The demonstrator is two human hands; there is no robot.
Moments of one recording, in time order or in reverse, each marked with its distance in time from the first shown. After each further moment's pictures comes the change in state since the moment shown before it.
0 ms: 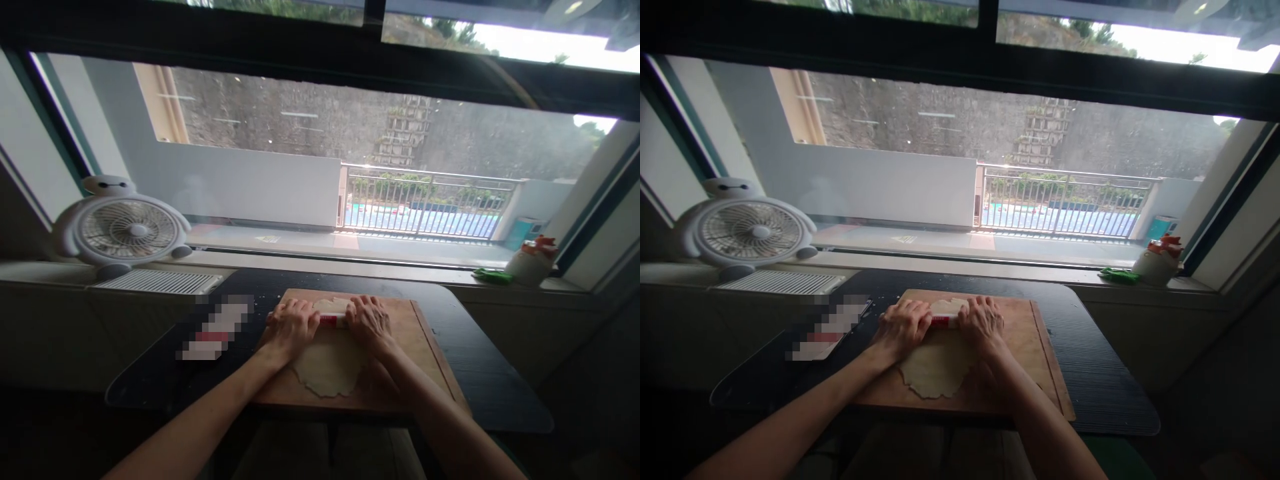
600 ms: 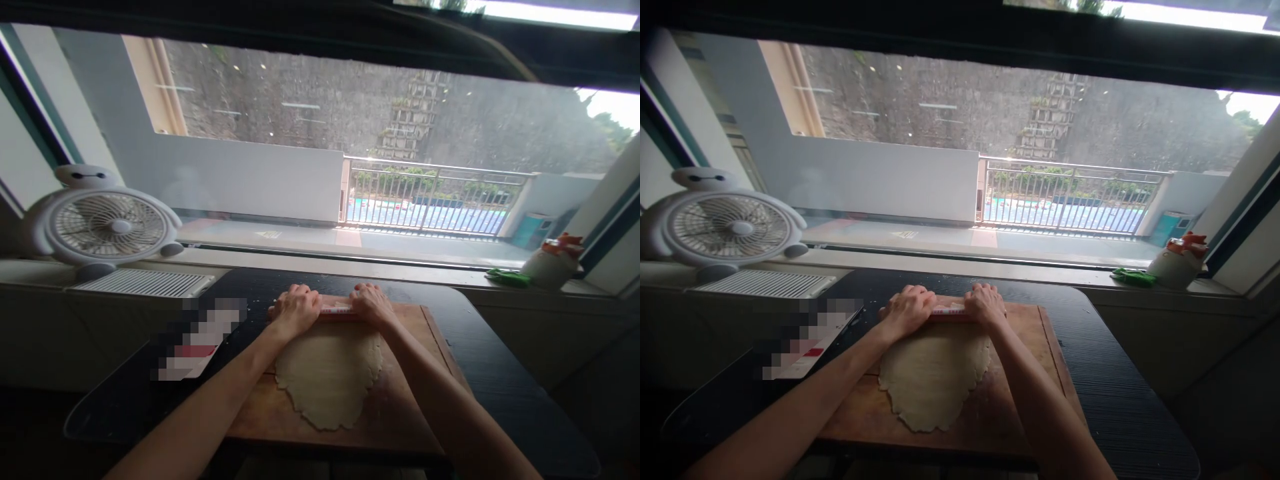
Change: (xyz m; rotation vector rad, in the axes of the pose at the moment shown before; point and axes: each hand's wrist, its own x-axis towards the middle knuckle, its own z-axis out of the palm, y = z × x) left_hand 0.064 -0.014 0.026 0.020 -0.215 -0.162; right_hand 0.075 0.019 0.025 0.071 -0.182 0.103
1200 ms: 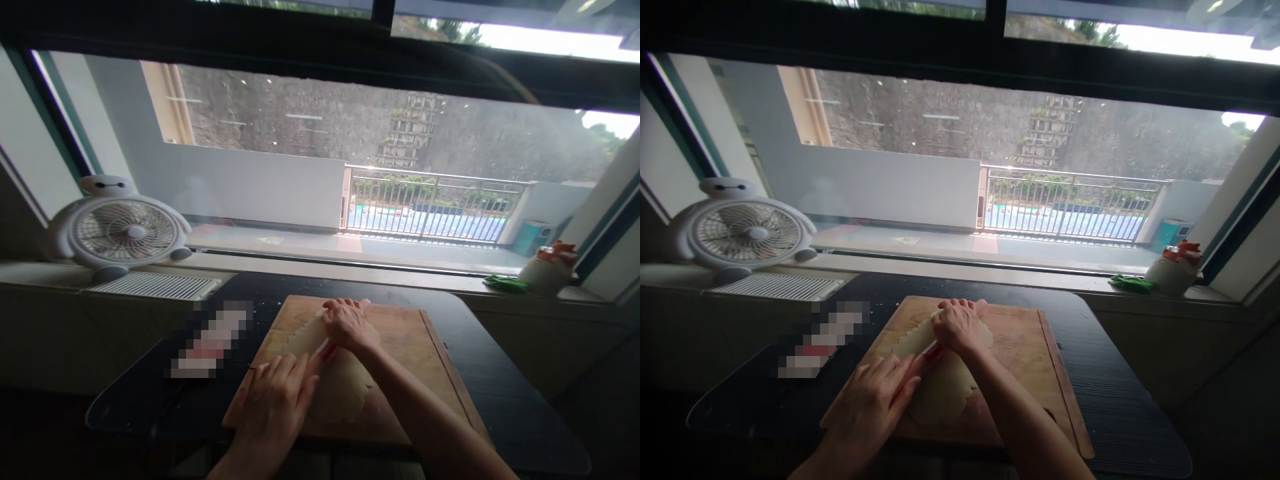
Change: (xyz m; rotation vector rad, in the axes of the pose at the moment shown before) left_hand -0.151 0.011 -0.026 -0.111 0.111 0.098; right_hand -0.042 -0.064 0.008 0.168 0.036 -0.181
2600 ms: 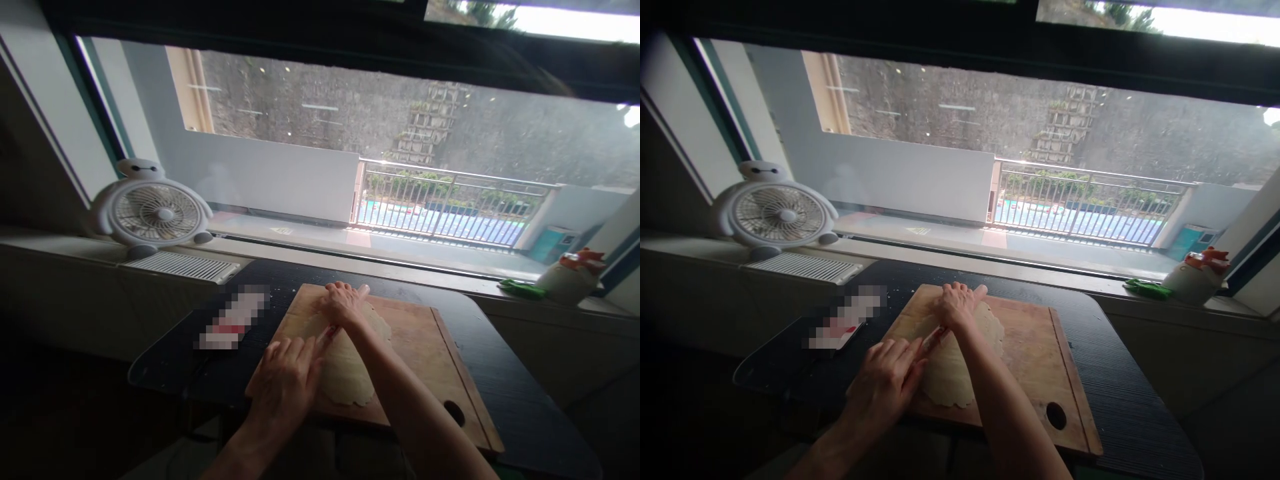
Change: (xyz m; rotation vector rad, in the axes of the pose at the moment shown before) left_hand -0.006 -0.004 -0.004 0.037 0.048 -0.014; right_hand 0.029 -0.031 0.013 -0.146 -0.086 0.011
